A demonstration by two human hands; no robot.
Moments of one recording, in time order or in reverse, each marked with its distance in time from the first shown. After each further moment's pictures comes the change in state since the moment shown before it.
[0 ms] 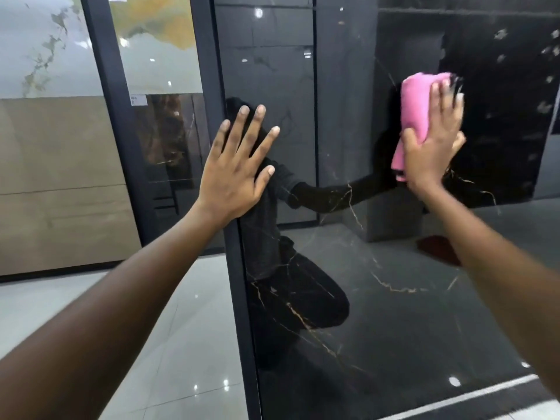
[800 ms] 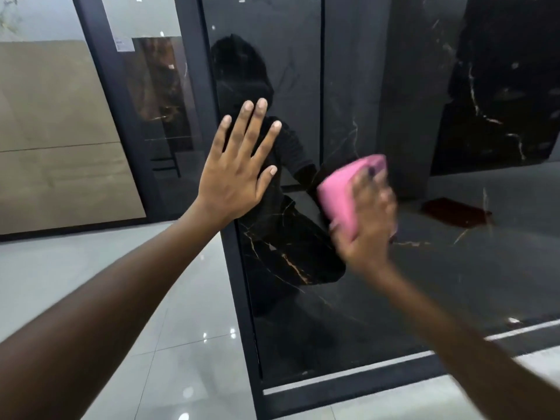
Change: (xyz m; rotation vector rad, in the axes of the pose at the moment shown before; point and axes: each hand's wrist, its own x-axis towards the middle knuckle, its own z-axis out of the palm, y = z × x) left_hand -0.074 0.050 0.015 0.002 -0.036 0.047; right_hand -0.224 0.046 0.022 -0.063 -0.185 -0.444
